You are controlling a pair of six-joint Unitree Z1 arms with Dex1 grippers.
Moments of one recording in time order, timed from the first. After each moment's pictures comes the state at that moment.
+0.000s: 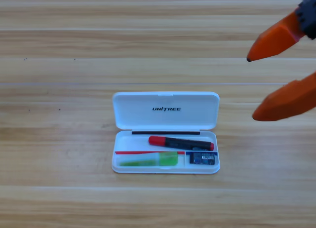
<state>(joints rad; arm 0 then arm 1) -0.24 1.65 -1.60 0.77 -0.53 0.51 0.83 1.46 -1.44 0.86 0.41 -0.48</state>
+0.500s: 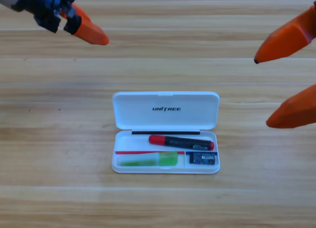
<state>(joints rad) -0.28 1.78 -1.38 0.51 -0.50 0.50 0.83 1.42 -1.42 0.86 0.47 -0.47</state>
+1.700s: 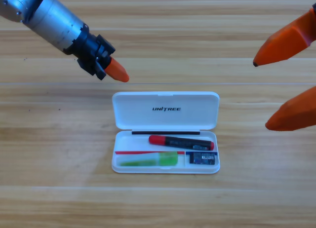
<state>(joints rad) -0.36 2.07 -1.45 0.50 -0.50 0.55 0.83 1.42 -1.41 0.85 0.48 -0.46</state>
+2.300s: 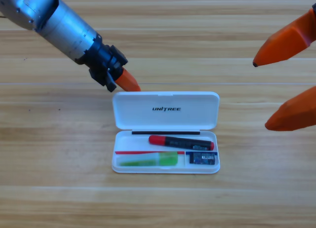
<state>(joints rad) -0.43 2.07 -1.43 0.50 -0.50 0.56 0.83 1.42 -1.41 0.85 0.48 -0.46</state>
